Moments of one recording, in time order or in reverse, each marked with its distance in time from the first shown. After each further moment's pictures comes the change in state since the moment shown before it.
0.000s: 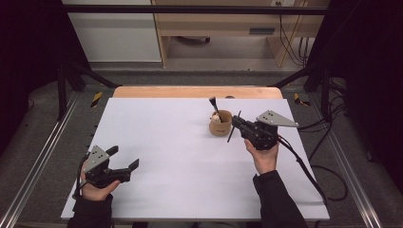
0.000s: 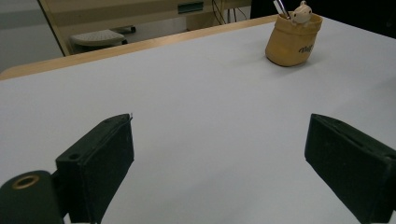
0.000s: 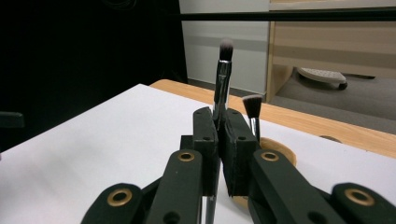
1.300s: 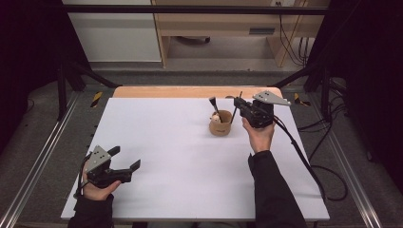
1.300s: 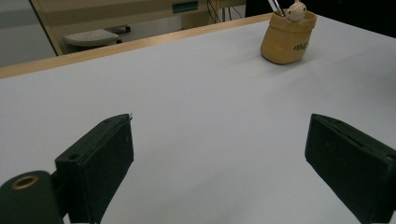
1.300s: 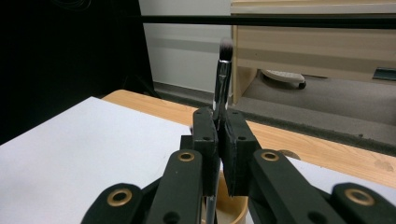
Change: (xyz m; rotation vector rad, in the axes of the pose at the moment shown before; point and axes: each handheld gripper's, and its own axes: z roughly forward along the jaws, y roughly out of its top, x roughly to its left) left arm -0.001 -0.001 0.003 0.003 -0.022 0.008; right arm -0.032 0.025 0.043 -0.001 -0.145 0.004
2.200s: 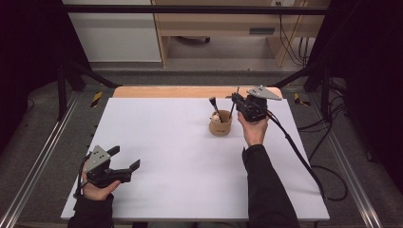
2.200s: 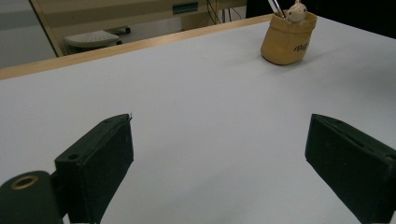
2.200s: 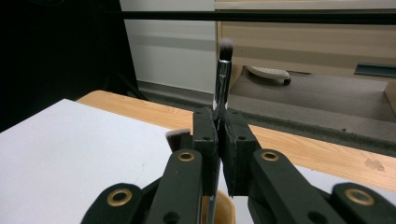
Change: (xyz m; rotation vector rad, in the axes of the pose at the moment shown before) left arm 0.001 -0.001 0.000 -0.010 0.002 -0.002; right arm -0.008 -0.004 0.032 0.012 -0.066 0.003
